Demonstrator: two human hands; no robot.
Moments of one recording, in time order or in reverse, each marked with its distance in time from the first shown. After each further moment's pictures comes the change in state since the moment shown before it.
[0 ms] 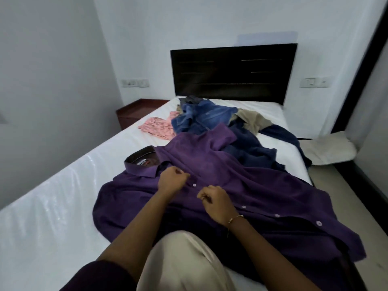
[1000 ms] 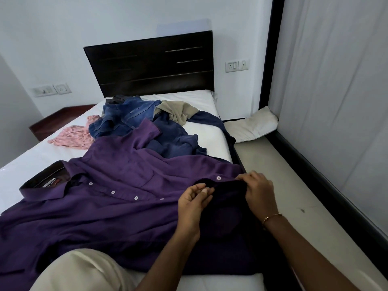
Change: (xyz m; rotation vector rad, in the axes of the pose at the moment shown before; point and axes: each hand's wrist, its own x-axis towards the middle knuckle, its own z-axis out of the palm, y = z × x) left_hand -0.177 0.115 0.222 -1.091 -0.431 -0.082; right_hand -0.167 0.203 -0.226 -0.459 0.488 0.394
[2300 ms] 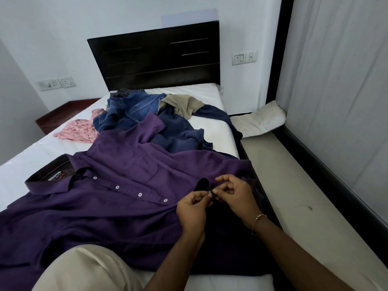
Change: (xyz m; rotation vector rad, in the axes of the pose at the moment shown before) left_hand -0.013 -0.002 -0.002 0.189 0.218 0.040; right_hand -0.024 -0.077 0.021 0.989 -0.402 0.249
